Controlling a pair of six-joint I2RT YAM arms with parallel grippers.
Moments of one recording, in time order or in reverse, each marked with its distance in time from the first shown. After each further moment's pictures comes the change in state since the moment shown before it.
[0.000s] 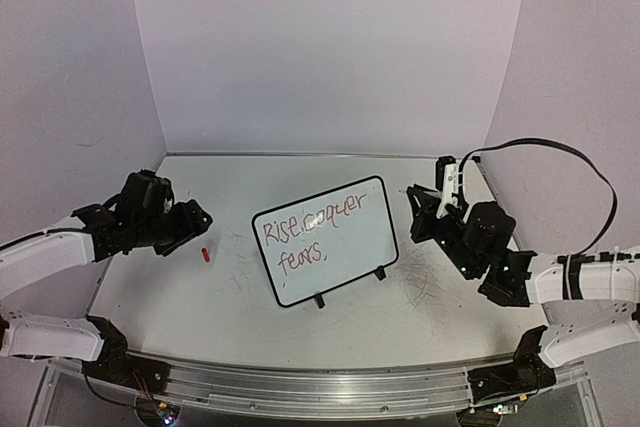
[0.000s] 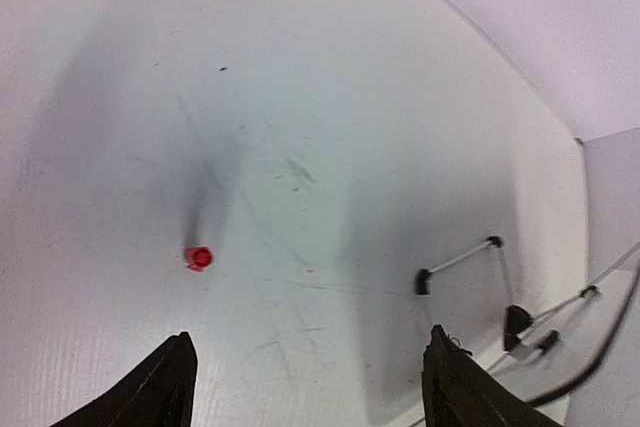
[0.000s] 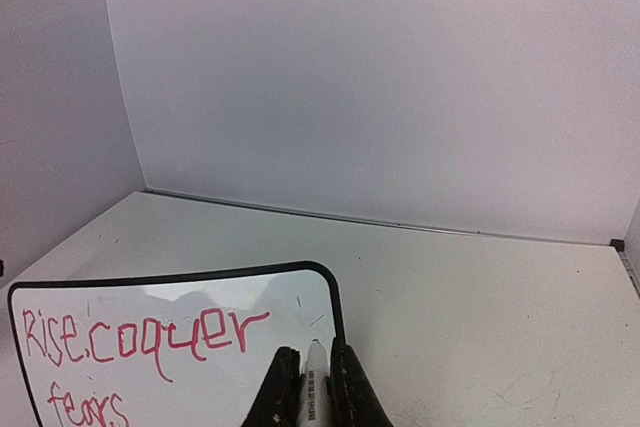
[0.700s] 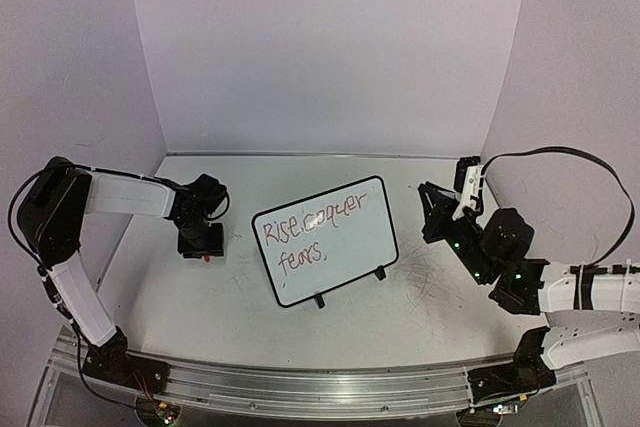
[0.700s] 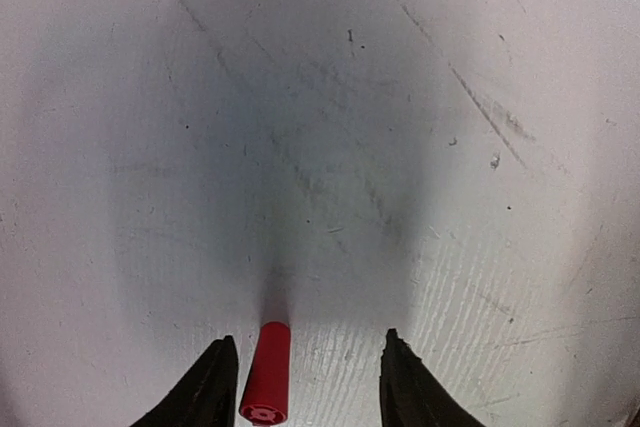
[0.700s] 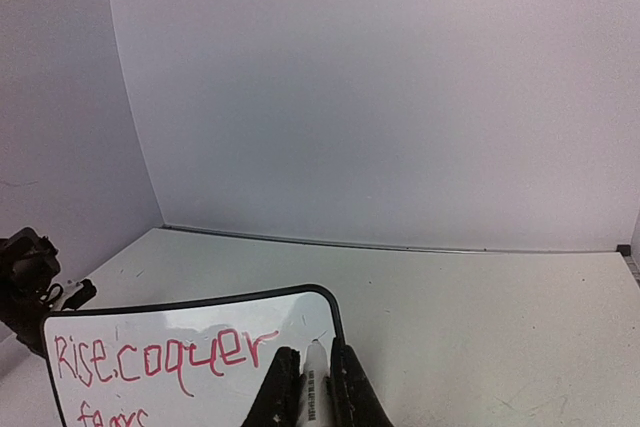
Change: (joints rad) left arm 0.041 0.697 0.323 -0.208 -0.050 0.260; right arm 0.000 -0.113 -0.068 0.051 -0.014 0.026
